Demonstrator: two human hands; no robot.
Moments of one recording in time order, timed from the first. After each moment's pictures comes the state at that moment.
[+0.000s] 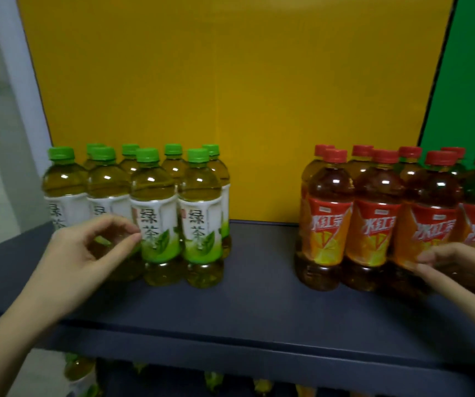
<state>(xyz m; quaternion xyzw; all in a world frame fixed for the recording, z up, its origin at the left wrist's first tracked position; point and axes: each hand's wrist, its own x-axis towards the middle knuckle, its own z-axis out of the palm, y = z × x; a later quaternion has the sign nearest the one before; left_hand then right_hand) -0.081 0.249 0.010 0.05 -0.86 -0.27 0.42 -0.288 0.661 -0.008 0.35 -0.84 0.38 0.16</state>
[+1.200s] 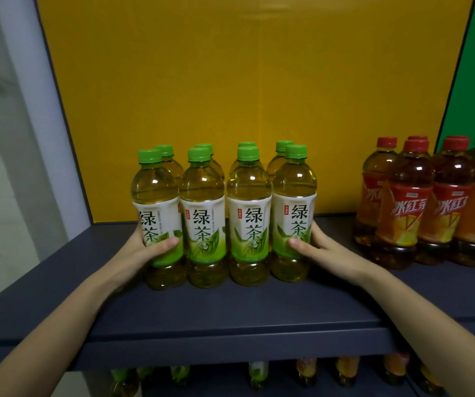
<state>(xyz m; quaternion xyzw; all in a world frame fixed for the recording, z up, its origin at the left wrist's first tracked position) -0.102 0.078 -0.020 0.00 -0.78 -0.60 0.20 -0.230 0.380 -0.016 0.39 -0.72 0.56 -0.13</state>
